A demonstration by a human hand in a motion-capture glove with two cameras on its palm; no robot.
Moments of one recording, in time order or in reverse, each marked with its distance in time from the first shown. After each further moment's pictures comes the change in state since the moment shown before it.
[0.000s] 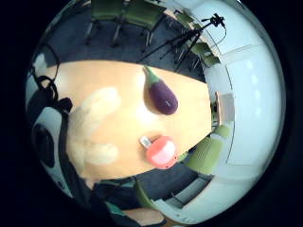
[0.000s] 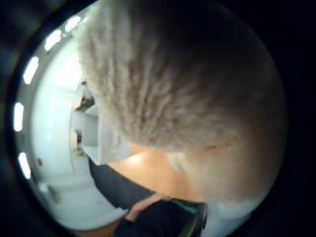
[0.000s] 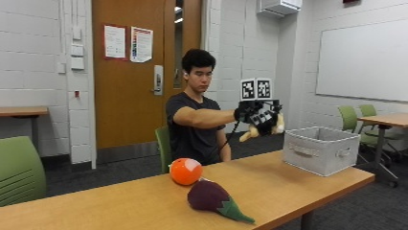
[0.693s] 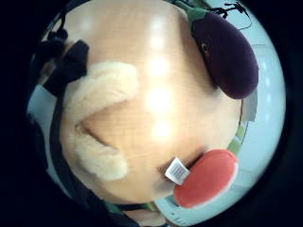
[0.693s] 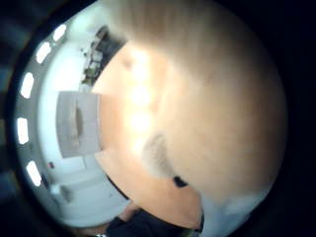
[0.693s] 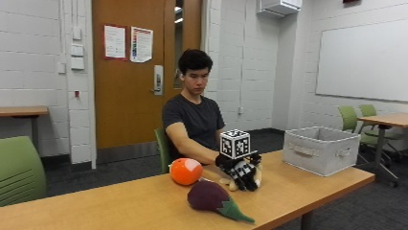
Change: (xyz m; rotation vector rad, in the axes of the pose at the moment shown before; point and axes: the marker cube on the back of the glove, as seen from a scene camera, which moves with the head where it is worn) arm 0.051 0.060 0.196 -0.158 -0.131 0.055
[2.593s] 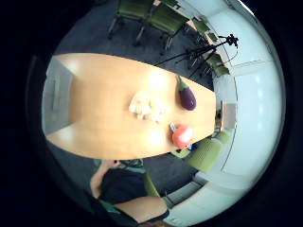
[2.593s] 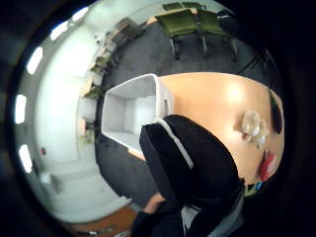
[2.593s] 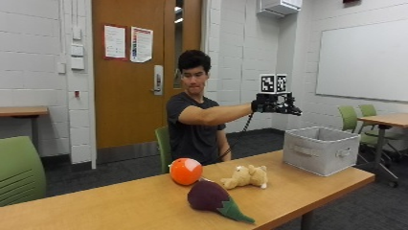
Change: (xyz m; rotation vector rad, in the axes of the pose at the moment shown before) arm -0.218 0.017 -0.210 0.057 0.083 -0.150
